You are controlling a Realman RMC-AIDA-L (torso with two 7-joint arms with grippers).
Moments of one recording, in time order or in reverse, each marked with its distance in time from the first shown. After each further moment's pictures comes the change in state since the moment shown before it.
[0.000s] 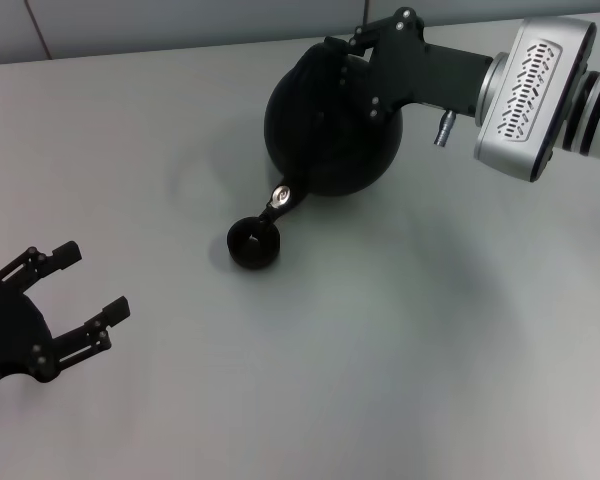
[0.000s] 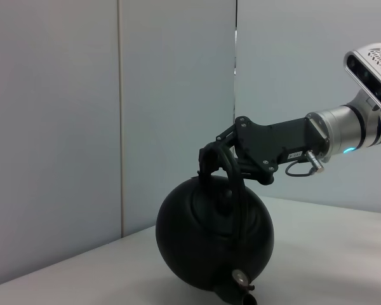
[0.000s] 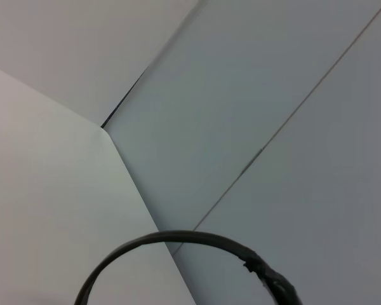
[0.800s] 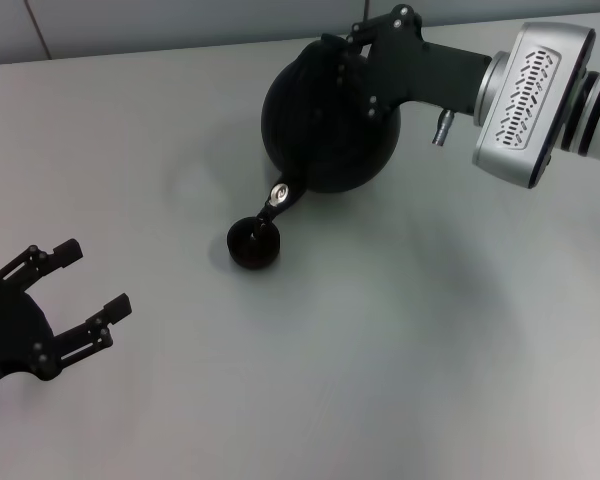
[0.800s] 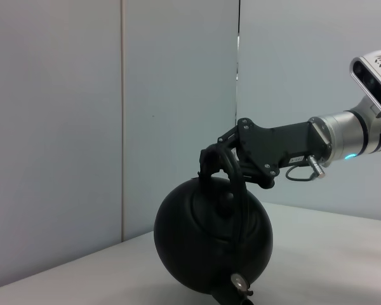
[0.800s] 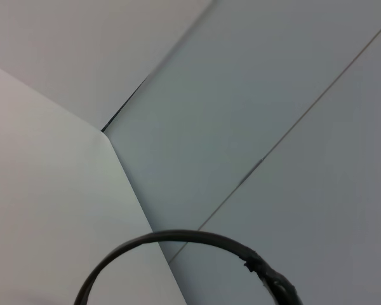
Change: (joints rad) left arm -0.001 0.000 0.000 -0.012 -0.010 0.002 -0.002; right arm 0.000 0.002 0.000 0.005 0.015 -0.013 -0.049
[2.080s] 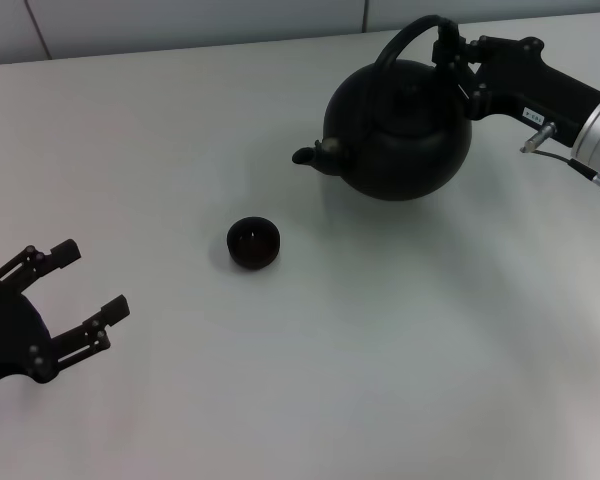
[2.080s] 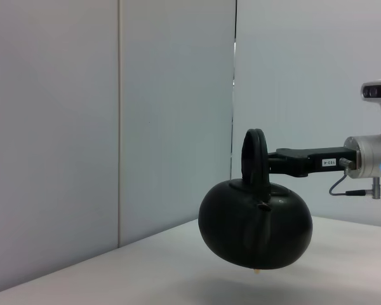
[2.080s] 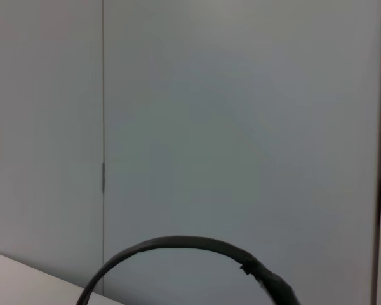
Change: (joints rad) left arm 0.005 0.004 0.000 0.000 -0.003 0.021 -0.001; right arm -0.203 -0.007 0.006 -0.036 0.212 -0.047 0.595
